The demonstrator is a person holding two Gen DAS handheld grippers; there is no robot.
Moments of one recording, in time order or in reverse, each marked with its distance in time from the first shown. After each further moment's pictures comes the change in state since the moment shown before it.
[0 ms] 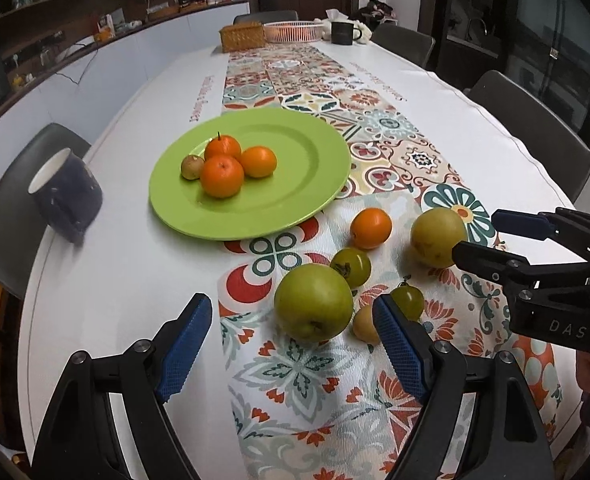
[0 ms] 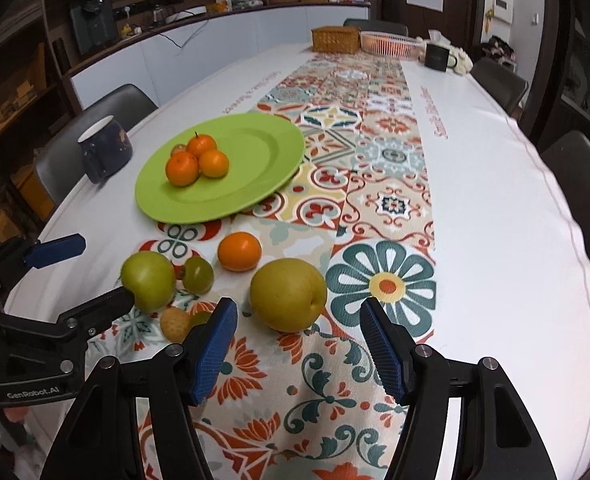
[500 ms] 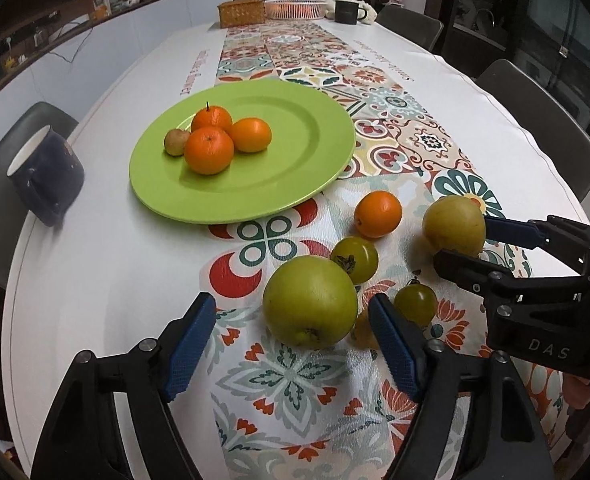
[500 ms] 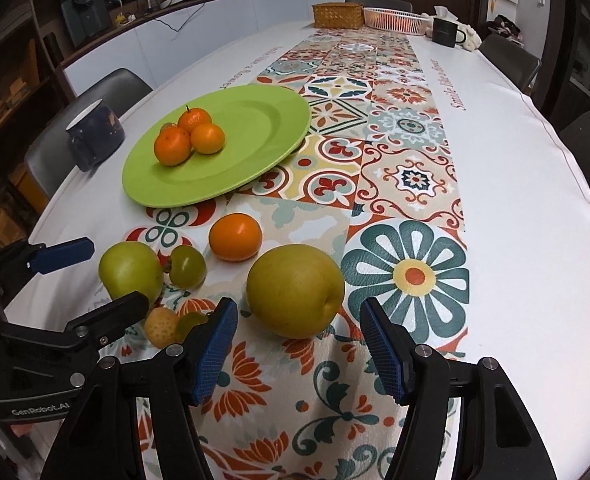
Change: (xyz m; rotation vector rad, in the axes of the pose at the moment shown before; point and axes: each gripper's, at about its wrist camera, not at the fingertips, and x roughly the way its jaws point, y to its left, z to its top) left arm 0.026 0.002 0.003 -0.030 0.080 -0.024; right arm 0.033 0.002 0.000 0.016 0.065 0.022
